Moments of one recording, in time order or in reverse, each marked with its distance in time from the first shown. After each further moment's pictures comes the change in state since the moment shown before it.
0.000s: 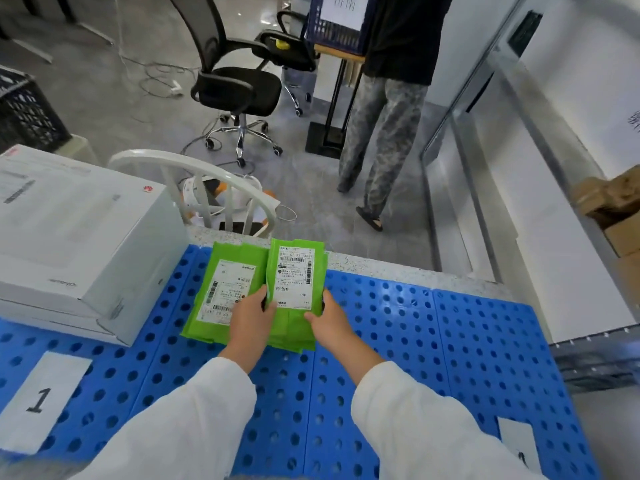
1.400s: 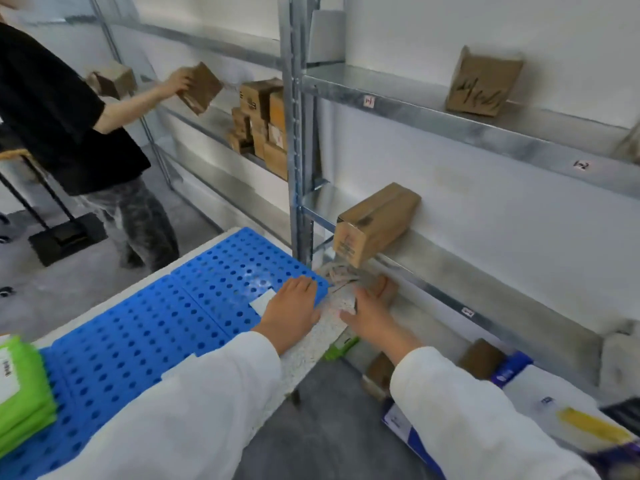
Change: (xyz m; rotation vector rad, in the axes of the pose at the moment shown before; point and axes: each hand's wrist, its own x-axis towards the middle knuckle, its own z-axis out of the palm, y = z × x) left_hand -0.408 0.242 0.244 0.809 -0.459 1.478; right_hand -0.395 0.387 -0.228 0.044 0.640 0.327
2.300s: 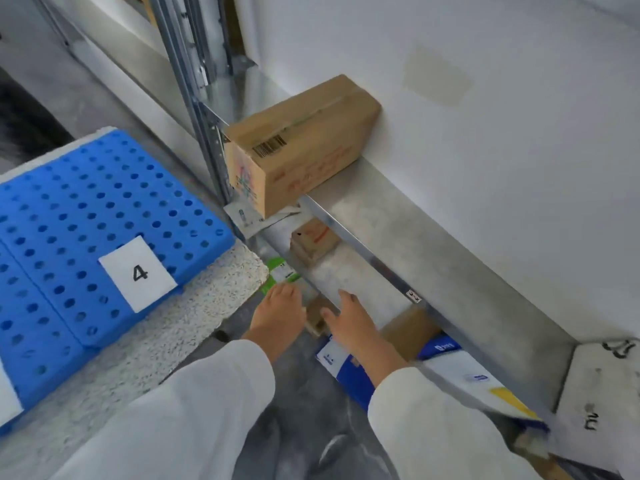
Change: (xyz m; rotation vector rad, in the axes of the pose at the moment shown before) left_hand 0.149 0.137 0.210 -0.259 -0.303 -0.202; right_hand 0.103 0.233 0.030 0.083 -0.167 0.239
